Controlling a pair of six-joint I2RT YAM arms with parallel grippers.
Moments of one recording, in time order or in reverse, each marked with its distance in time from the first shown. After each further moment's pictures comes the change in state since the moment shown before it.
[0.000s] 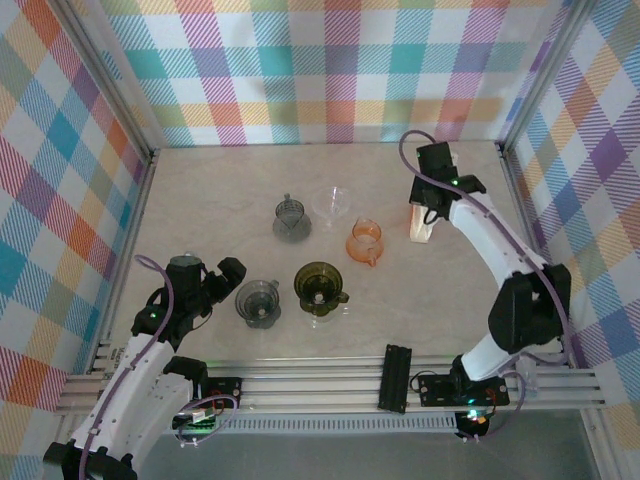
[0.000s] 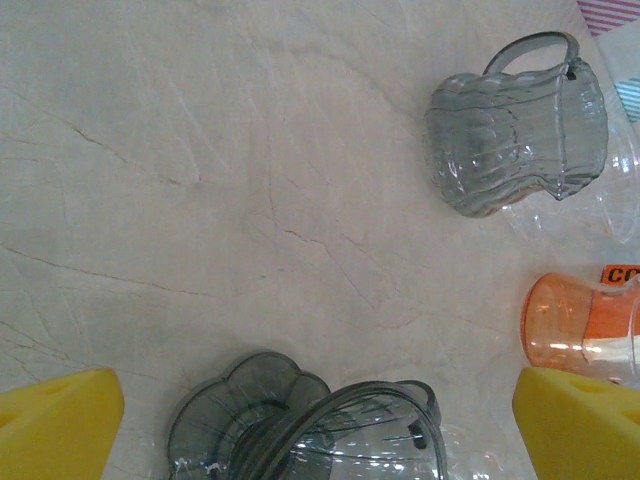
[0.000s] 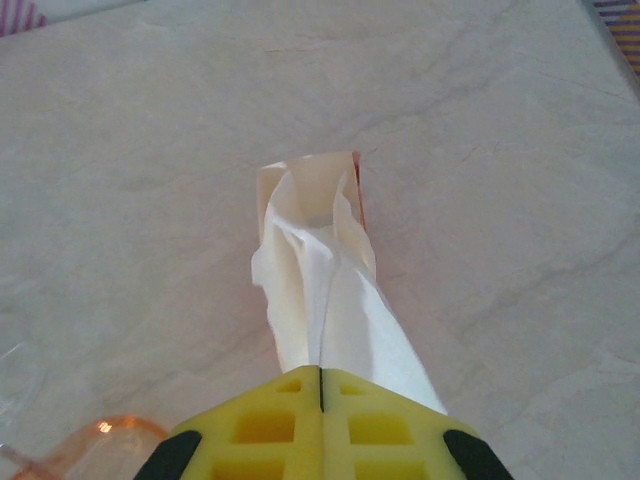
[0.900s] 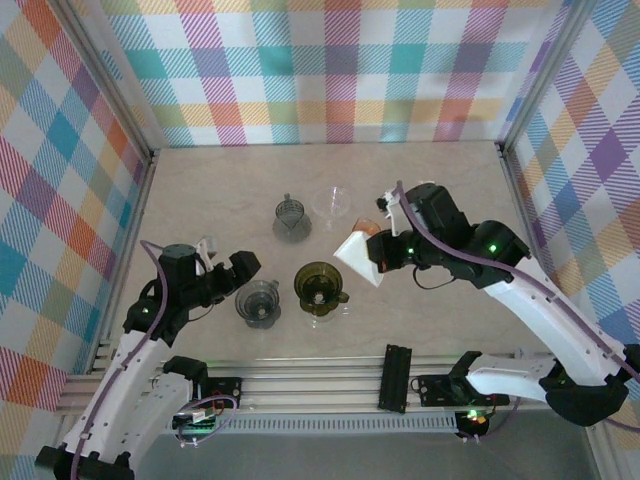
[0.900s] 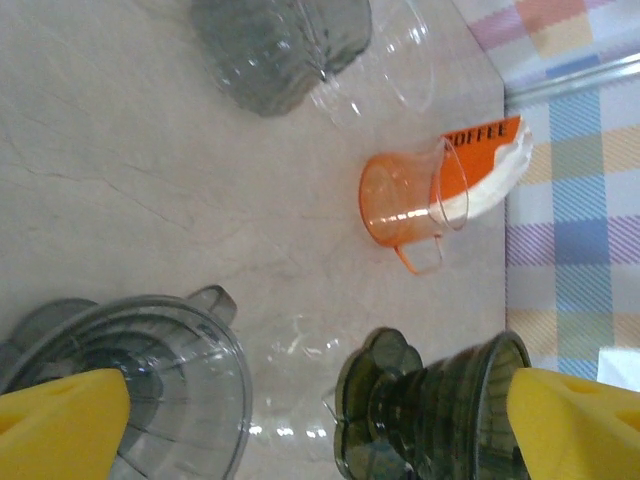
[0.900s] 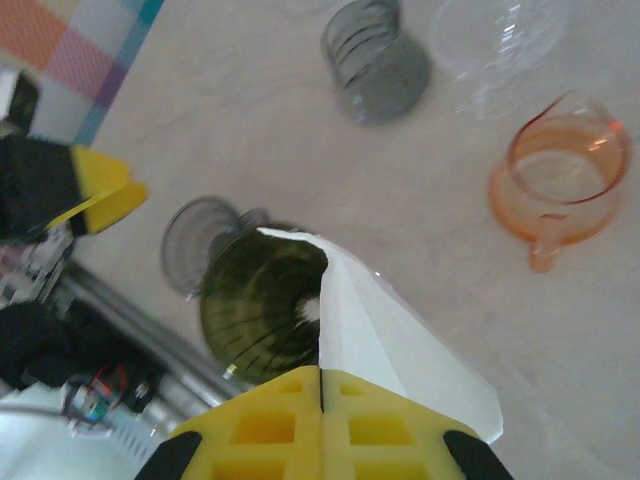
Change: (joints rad) left arm -0.044 0.019 0.123 0.007 0.323 0.098; right arm 0.535 -0.390 0.101 -0.401 -0.432 0.053
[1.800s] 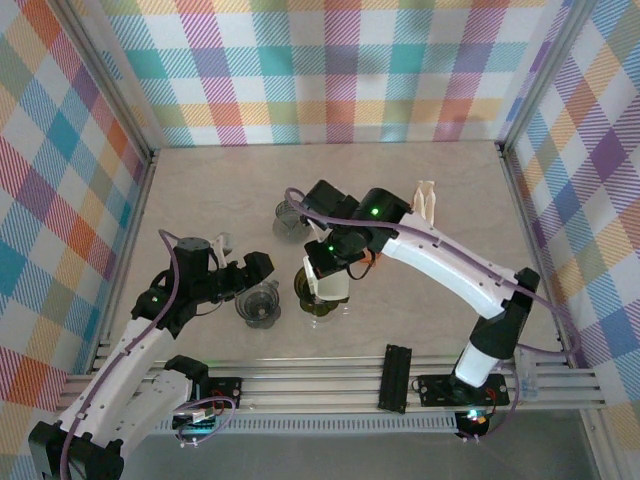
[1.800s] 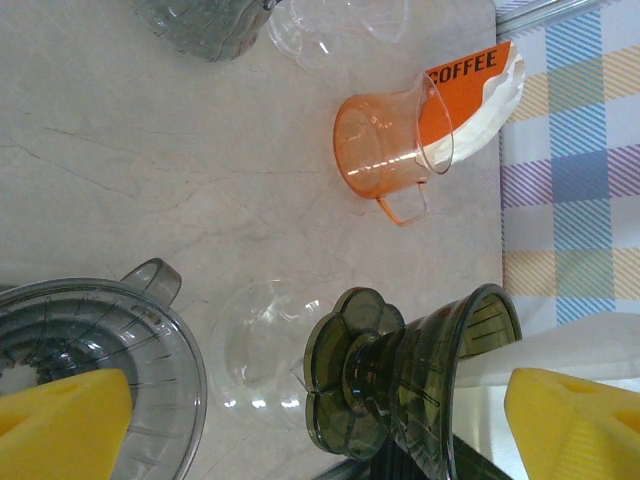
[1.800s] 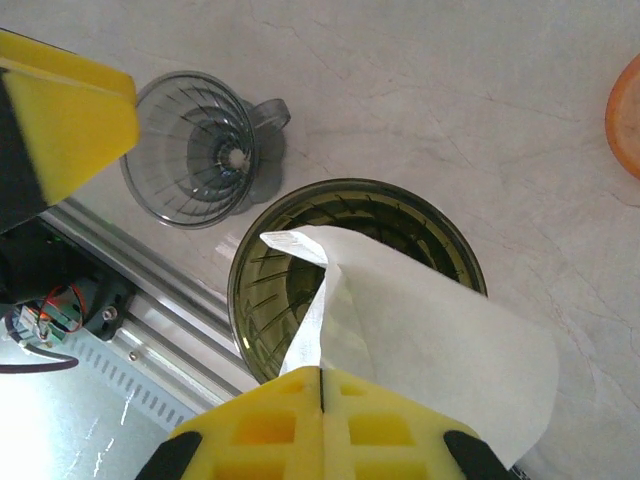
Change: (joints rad) left arm -0.087 0.088 0.039 0.024 0.015 0.019; right arm 0.188 0.532 0.390 -0.239 0.048 0.025
